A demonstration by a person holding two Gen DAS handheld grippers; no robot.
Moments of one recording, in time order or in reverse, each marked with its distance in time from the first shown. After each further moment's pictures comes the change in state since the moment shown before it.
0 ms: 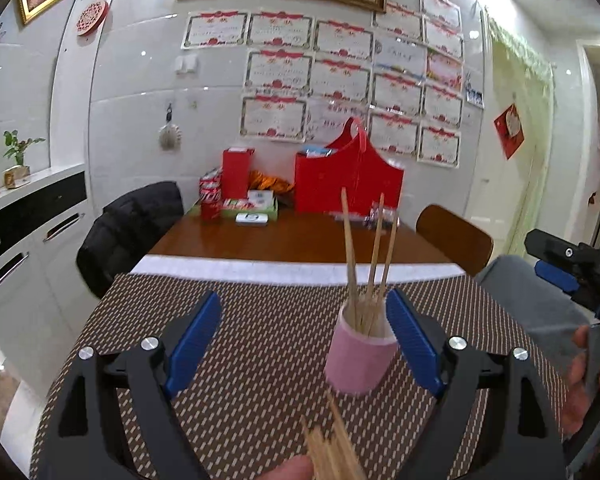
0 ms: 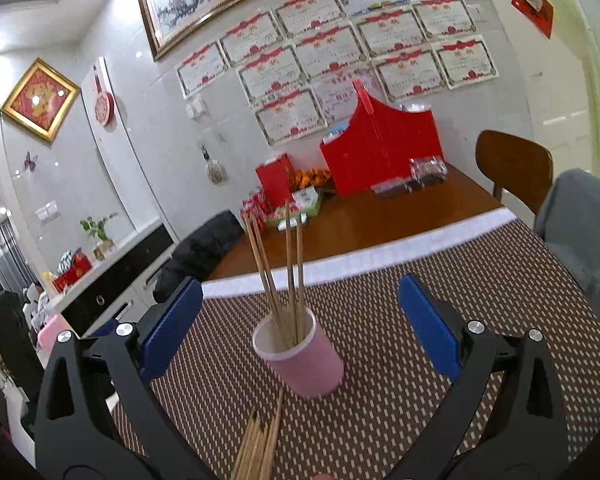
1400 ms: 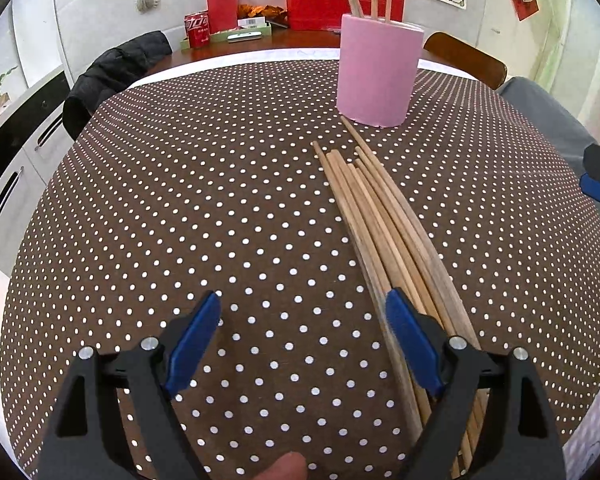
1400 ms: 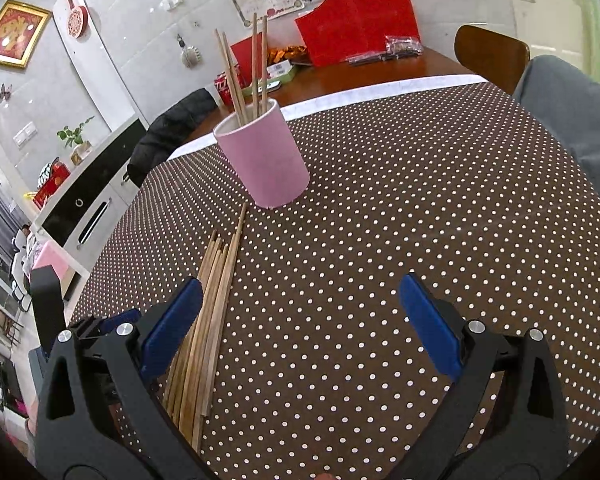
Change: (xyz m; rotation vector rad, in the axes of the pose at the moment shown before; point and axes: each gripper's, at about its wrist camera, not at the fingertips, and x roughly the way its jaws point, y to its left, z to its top) left arm 0.027 0.010 -0.165 0.101 0.543 0.025; right arm -0.017 -0.014 -0.133 -0.003 0.372 -0.083
